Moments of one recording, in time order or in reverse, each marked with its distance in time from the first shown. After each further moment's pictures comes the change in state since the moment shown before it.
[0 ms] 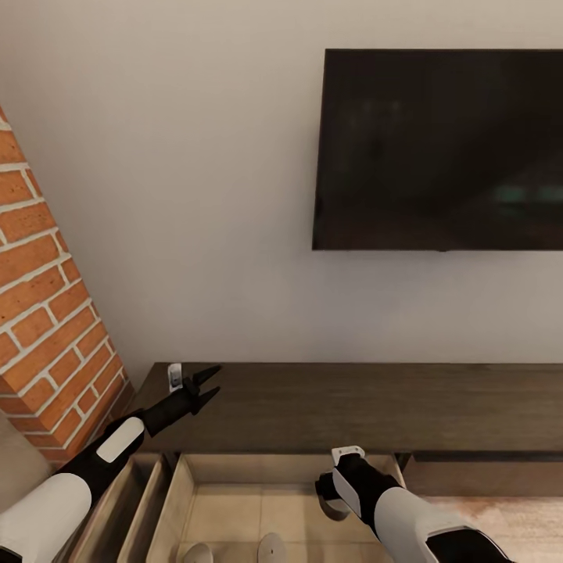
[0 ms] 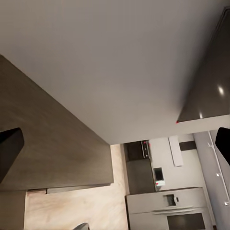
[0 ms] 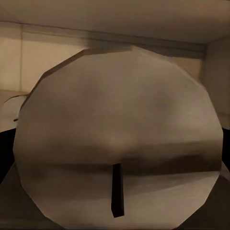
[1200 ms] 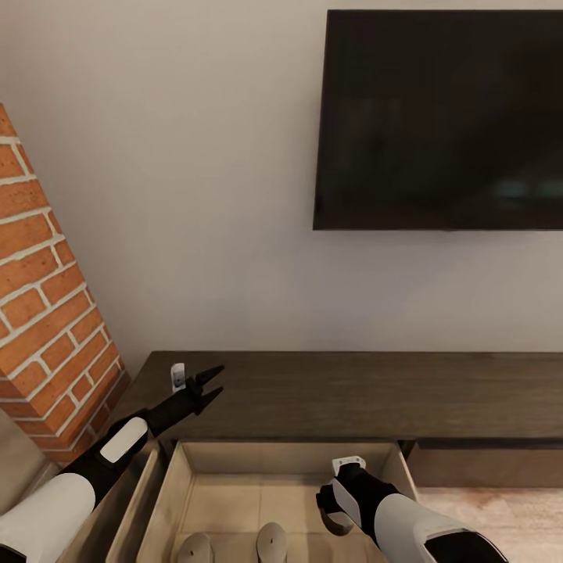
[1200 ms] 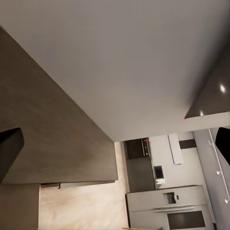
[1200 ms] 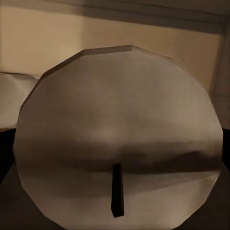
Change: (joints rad) left arm 0.000 -0.014 0.000 0.001 -0.002 0.000 0.000; right arm 0.008 0.004 0.002 0.050 0.005 -0.014 -0.009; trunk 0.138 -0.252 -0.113
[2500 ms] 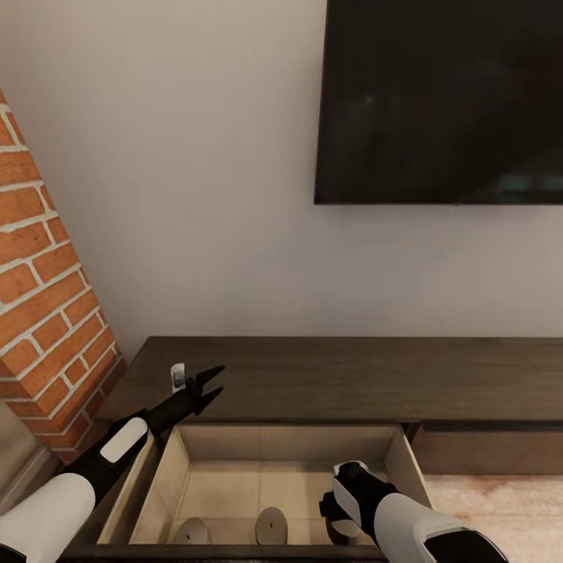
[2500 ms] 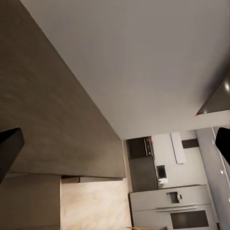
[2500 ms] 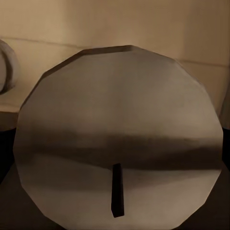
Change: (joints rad) left arm 0.000 0.000 0.000 0.002 0.001 0.000 0.002; right arm -0.003 0.000 0.002 0.005 -0.005 0.092 -0.026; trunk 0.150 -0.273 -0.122
